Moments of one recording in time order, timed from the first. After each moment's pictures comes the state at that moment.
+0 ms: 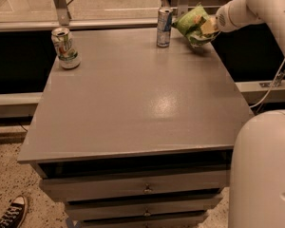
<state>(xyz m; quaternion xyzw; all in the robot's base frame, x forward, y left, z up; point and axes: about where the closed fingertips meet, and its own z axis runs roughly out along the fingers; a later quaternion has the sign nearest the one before) 0.835 -0.270 0.911 -0.21 0.87 0.03 0.45</state>
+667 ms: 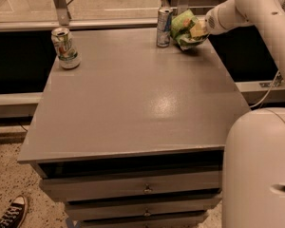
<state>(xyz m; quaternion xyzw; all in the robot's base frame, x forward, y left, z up) 0.843 -0.235 0.896 -0.22 0.87 0.07 0.44</state>
